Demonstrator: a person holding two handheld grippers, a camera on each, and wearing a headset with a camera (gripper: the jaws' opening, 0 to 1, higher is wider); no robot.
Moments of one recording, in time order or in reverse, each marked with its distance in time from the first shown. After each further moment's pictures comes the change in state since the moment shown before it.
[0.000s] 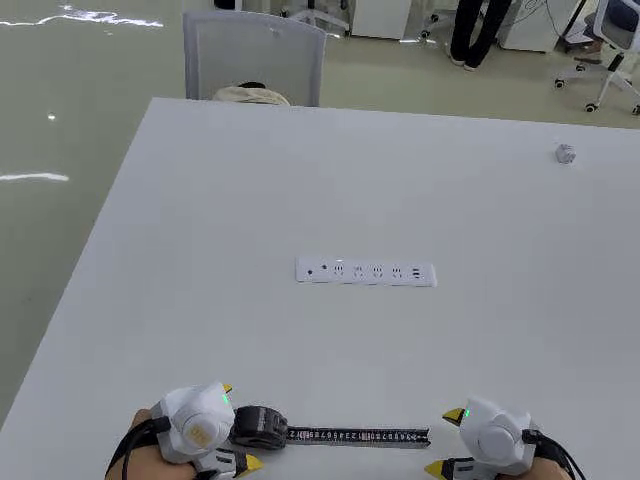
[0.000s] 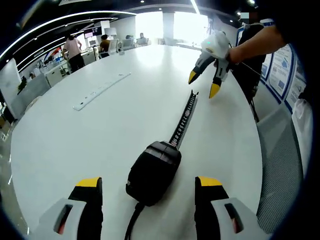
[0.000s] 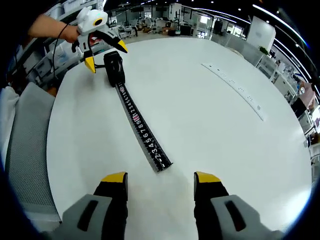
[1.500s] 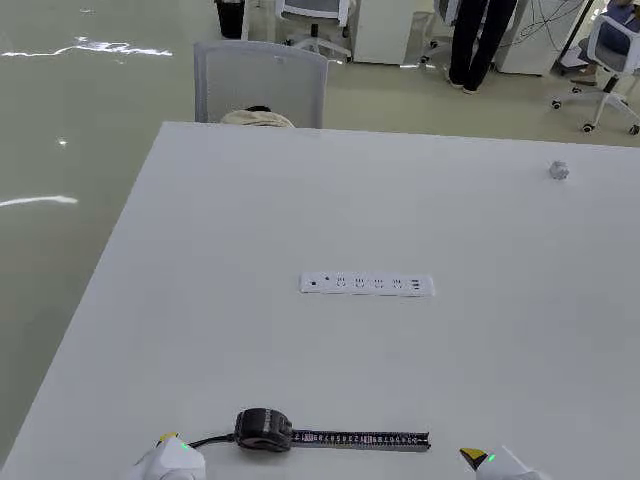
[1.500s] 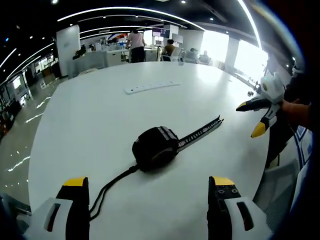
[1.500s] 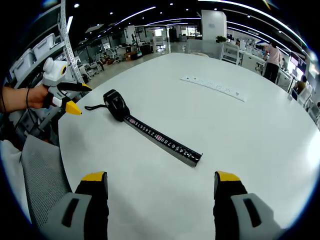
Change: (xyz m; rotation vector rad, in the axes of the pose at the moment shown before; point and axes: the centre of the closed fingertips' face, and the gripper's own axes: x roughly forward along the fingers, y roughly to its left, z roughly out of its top) left arm -0.071 -0.029 -0.029 -0.439 -0.071 0.313; right arm -0.044 0.069 0.023 0.343 -0.187 -0.106
